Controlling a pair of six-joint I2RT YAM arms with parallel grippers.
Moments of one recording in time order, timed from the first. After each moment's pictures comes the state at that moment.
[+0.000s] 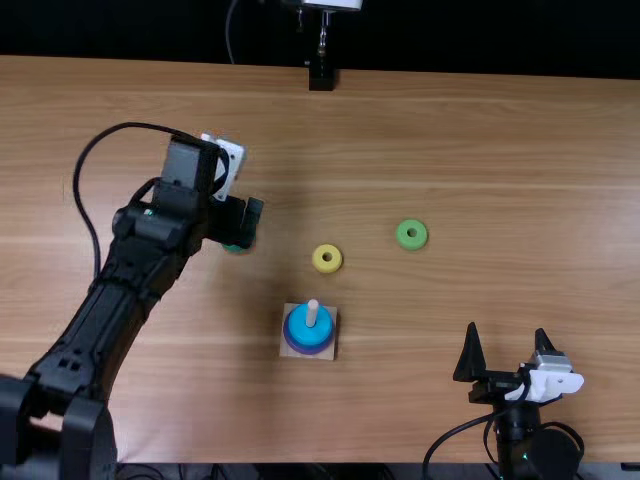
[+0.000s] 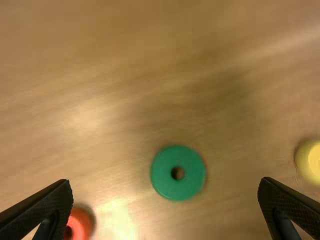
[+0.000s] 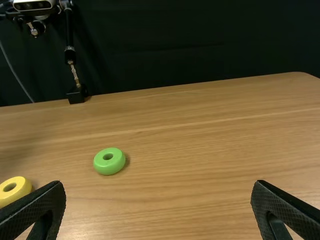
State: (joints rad) left arm -0.26 1.76 1.37 -0.57 0.02 0.04; right arm -0.02 0.01 0.03 -0.09 0.02 0.08
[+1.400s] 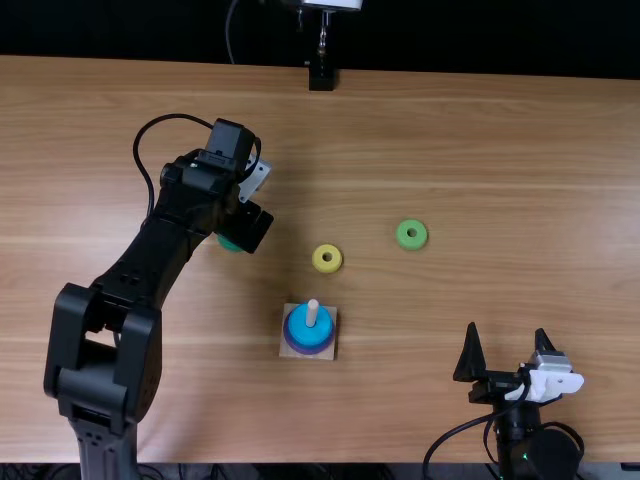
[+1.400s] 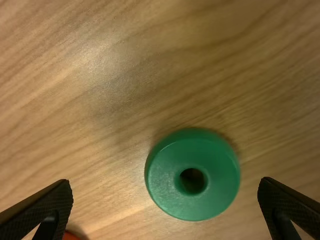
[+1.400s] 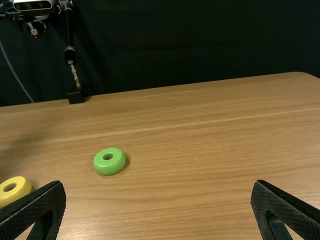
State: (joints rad) left arm -0.30 2.10 1.66 -0.83 -0.07 0.21; right arm -0.02 0.01 0.03 -0.09 0.02 0.08
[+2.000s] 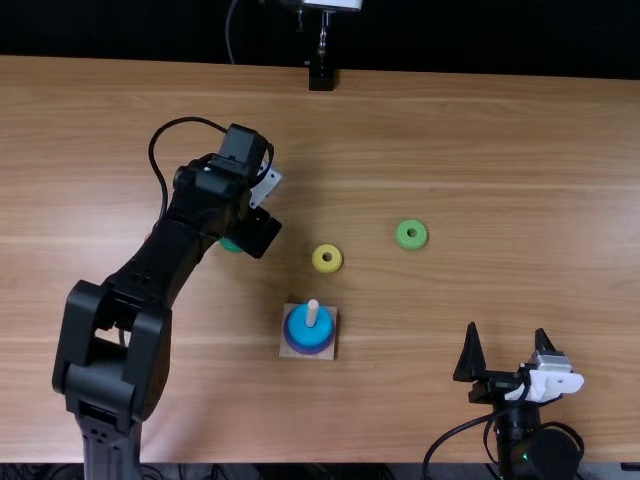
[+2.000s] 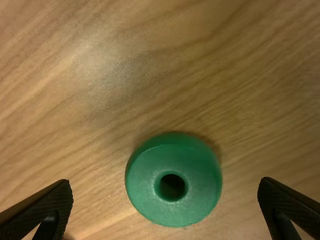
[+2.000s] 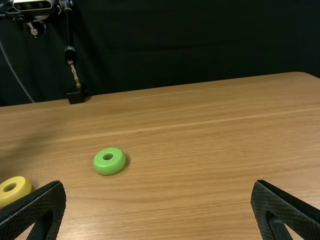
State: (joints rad) left arm -0.33 2.12 1.66 -0.83 -0.09 0.23; right arm -0.02 0.01 0.03 -0.09 0.02 0.08
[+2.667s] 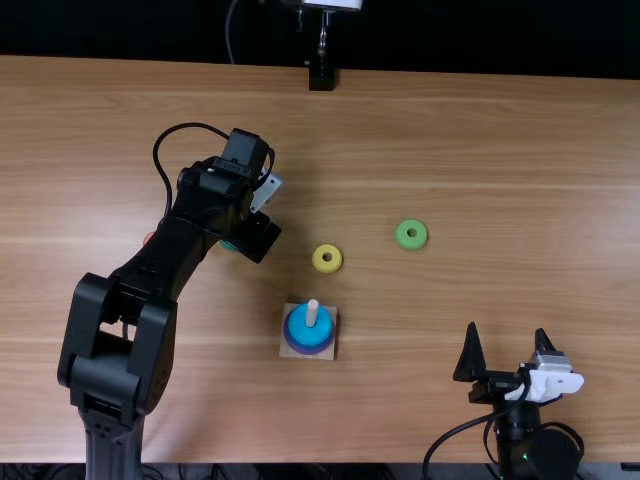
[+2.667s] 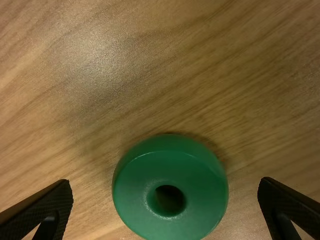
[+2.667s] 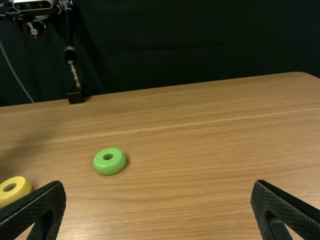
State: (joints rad) left arm -0.33 2.16 1.66 -0.83 -0.09 0.24; right arm -0.02 0.01 0.03 -0.09 0.02 0.08
